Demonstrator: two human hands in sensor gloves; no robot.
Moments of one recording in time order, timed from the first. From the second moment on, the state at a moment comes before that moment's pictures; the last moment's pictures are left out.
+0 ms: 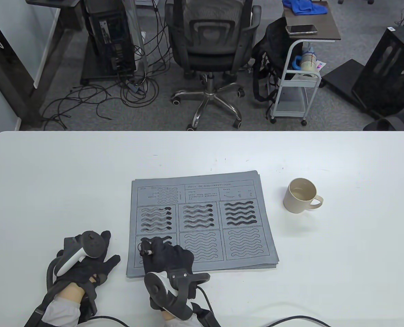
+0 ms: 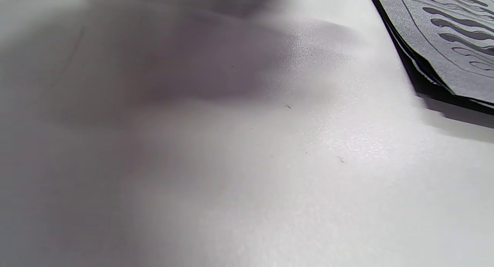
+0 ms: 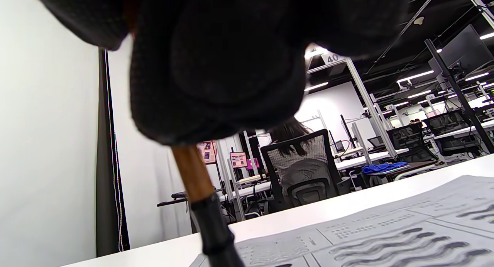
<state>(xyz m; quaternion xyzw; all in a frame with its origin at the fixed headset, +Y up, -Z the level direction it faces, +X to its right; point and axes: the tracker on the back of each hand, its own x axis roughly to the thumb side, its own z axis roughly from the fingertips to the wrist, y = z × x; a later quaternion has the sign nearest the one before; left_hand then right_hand) -0.327 -0.763 -0.259 -0.32 0.08 0.11 0.94 -0.086 -0.693 -0.201 0.05 -0.30 0.93 0.19</state>
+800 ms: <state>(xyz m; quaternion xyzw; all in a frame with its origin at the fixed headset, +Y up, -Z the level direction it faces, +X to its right) -0.327 -0.763 -0.258 -0.32 0.08 0.11 0.94 -0.084 -0.691 -0.201 0.04 -0.31 0.93 0.18</state>
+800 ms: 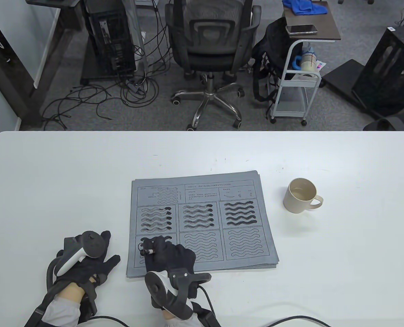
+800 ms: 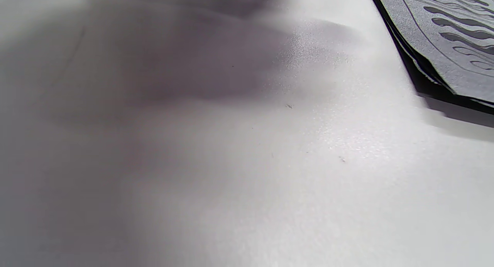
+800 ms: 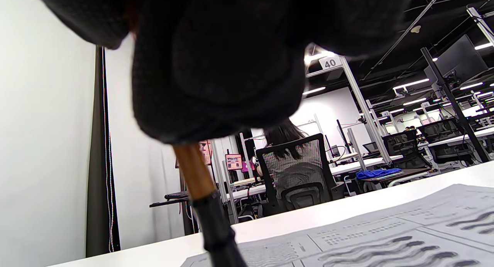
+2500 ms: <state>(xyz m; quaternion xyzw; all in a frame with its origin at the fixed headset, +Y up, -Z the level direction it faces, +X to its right) -0.327 -0.763 -0.259 -0.32 0.09 0.11 0.94 -0.082 -0.690 -0.204 0.03 -0.31 0.94 0.16</state>
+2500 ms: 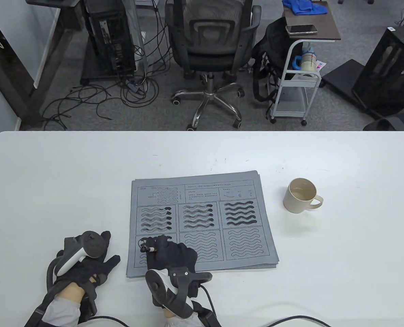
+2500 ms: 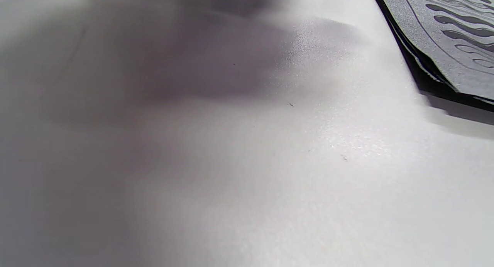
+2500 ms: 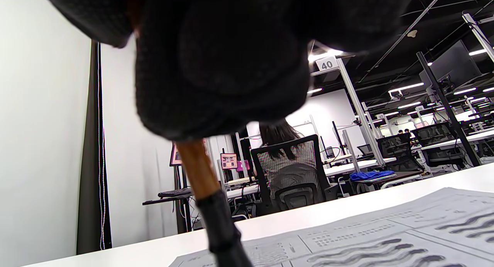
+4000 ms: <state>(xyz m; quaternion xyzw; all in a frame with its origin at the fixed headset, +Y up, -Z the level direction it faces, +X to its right) -0.334 -0.767 -0.261 -0.32 0.09 0.12 0.93 -0.066 -0.694 -0.191 0.15 -0.24 0.91 0.31</state>
